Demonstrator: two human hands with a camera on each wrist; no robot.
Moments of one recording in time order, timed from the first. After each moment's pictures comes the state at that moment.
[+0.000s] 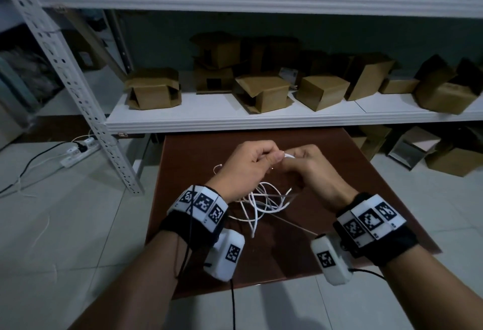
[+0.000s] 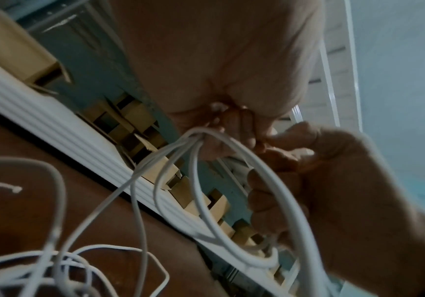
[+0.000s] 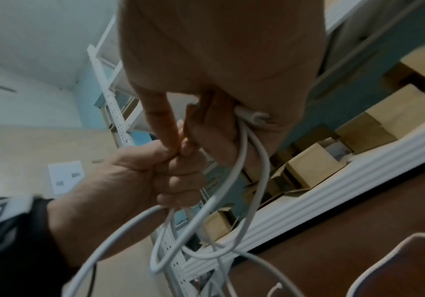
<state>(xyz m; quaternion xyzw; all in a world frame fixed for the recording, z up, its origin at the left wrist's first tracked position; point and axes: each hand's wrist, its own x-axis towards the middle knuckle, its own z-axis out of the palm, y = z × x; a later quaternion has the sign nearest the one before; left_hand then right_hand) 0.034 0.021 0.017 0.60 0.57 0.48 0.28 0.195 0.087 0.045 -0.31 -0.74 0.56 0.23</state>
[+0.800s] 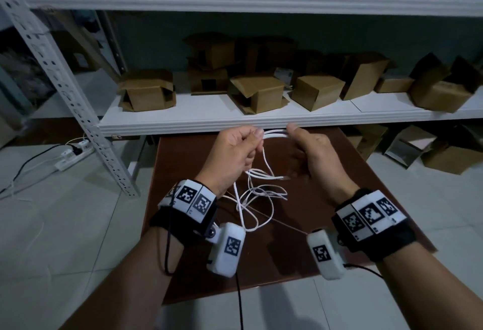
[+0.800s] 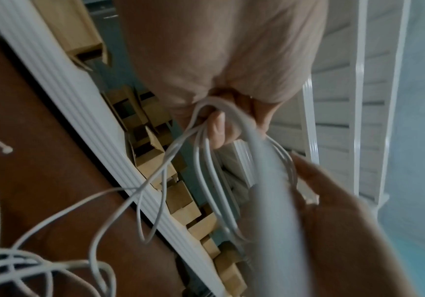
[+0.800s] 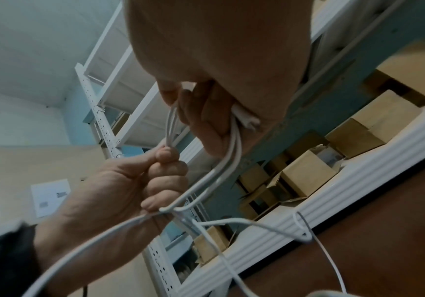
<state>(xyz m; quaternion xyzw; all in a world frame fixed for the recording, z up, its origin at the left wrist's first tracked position) 0.026 0.027 0.027 0.49 0.50 0.61 0.37 0.198 0.098 0.055 -0.30 -0.65 0.61 0.35</state>
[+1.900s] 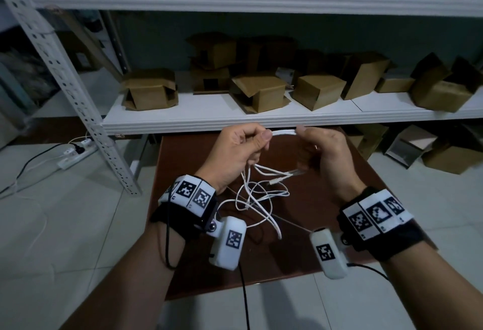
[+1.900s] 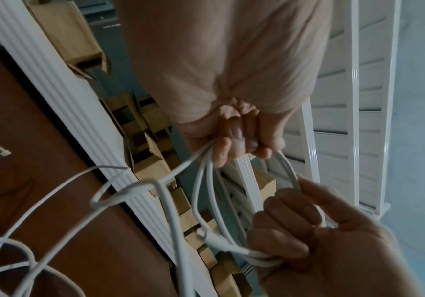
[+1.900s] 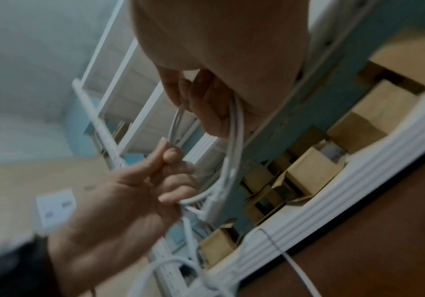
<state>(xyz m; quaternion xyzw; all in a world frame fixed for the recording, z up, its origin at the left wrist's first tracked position) 0.025 0.025 0.032 0.53 0.49 0.60 0.36 0.203 0.099 0.054 -0.28 -0.61 0.60 0.42</state>
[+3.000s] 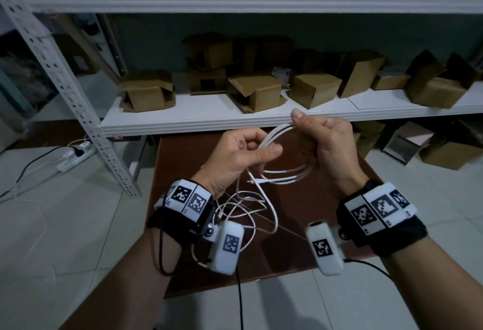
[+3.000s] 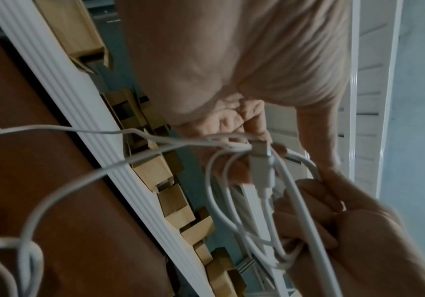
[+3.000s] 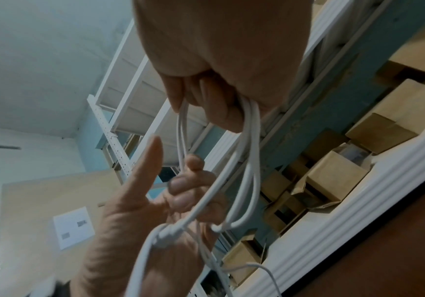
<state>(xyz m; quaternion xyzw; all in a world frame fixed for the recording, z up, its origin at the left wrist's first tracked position) 0.039 0.007 0.042 0.52 0.44 0.59 0.43 0.209 0.090 0.073 -0.25 -0.60 0.61 0.46</state>
